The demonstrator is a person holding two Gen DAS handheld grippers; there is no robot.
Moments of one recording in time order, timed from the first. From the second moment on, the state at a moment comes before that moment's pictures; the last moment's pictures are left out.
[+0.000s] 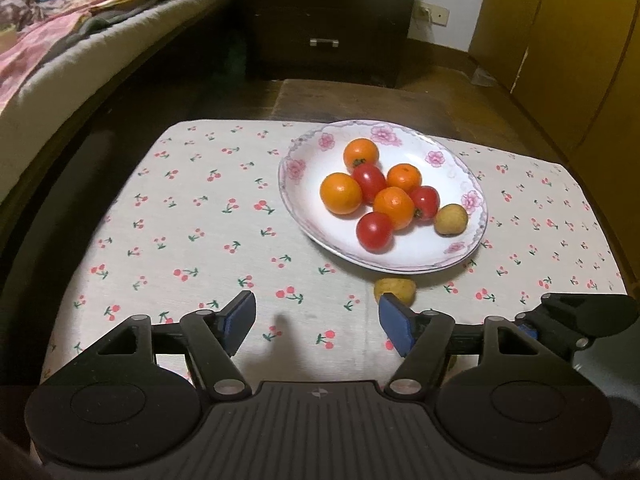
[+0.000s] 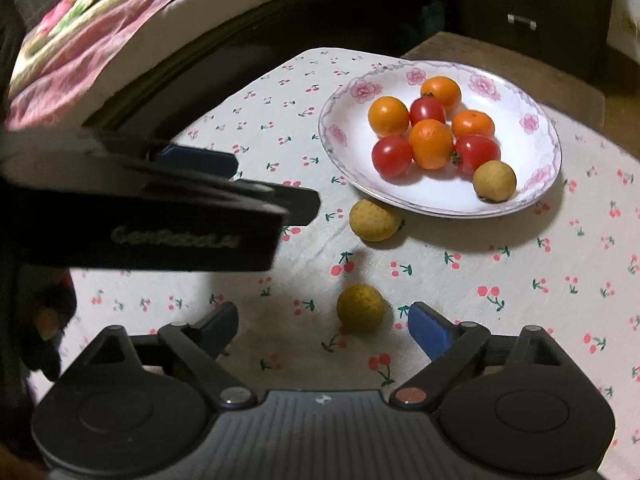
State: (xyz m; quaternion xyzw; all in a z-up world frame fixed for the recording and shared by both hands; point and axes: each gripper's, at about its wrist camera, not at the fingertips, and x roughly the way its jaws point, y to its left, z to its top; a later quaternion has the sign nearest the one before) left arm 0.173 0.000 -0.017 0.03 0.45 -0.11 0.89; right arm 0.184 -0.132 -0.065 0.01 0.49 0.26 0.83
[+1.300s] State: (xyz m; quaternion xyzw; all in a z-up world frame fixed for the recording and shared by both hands) left arm 0.171 -0.005 -0.027 0.02 0.47 -0.14 0.87; right arm 0.183 -0.127 -0.061 -0.08 0.45 0.23 0.86
